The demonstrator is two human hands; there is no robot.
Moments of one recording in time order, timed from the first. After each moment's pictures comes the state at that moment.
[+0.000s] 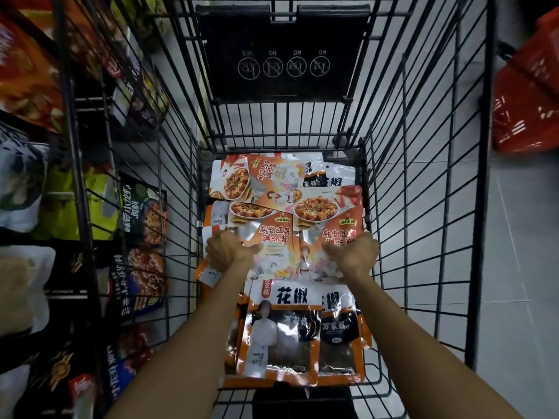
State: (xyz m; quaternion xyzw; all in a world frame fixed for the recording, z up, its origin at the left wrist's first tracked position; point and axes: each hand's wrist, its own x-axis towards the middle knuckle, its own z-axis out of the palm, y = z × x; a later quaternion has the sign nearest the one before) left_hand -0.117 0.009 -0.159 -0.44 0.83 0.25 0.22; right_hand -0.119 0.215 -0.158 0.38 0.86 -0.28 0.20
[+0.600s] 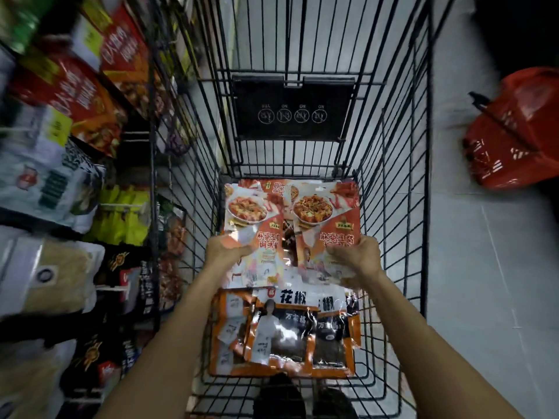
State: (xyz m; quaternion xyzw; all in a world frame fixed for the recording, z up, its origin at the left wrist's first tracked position) left_hand -0.095 -0.031 -0.067 -0.40 0.72 0.54 0.17; right_hand -0.113 0.226 -0.045 0.31 0.72 -0.58 0.24
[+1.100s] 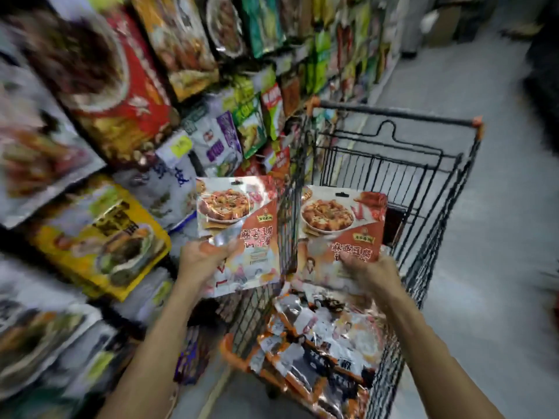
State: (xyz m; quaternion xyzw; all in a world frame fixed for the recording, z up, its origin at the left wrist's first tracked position) left_hand 0.088 -0.050 0.222 -0.38 0.68 0.56 -0.28; right_hand -0.059 0.208 0.207 0.00 0.67 -0.69 0.28
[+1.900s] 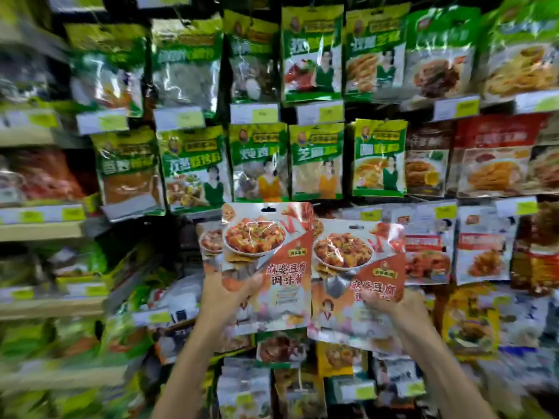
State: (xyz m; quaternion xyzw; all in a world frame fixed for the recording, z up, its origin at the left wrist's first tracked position) left_hand 0.717 0.051 0.468 -0.46 0.56 0.25 -0.64; right_hand 0.427 0.039 0.437 -0.49 0.45 -0.61 0.42
